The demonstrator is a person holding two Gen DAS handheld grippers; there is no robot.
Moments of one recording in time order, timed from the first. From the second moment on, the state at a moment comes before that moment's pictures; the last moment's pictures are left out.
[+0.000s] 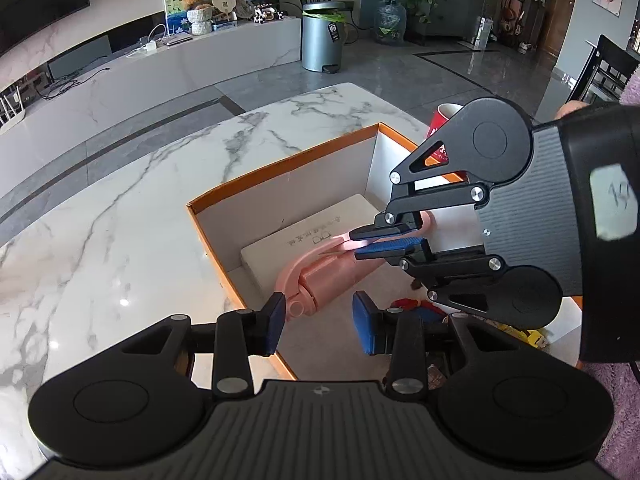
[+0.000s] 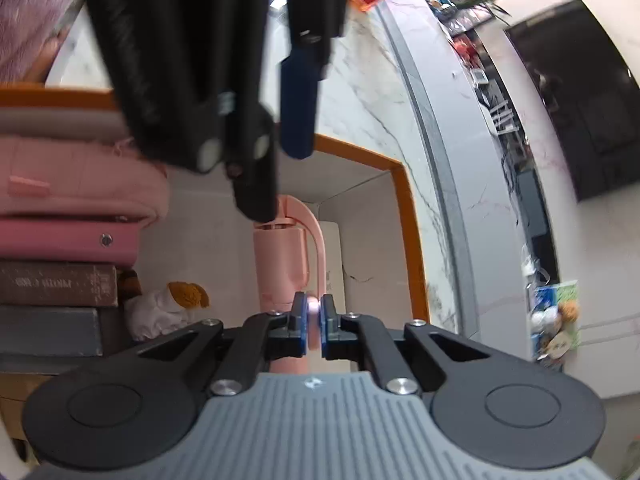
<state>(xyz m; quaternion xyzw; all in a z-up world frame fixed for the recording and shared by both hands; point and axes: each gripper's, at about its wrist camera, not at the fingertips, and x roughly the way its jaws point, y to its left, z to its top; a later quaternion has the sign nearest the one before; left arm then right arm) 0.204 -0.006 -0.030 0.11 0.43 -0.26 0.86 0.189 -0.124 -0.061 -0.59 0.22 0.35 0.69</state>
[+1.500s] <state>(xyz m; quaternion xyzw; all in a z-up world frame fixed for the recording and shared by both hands) 0.147 -0.020 0.005 0.15 0.37 -0.24 0.89 0.164 -0.189 0.002 -0.29 0.38 0.31 0.82</state>
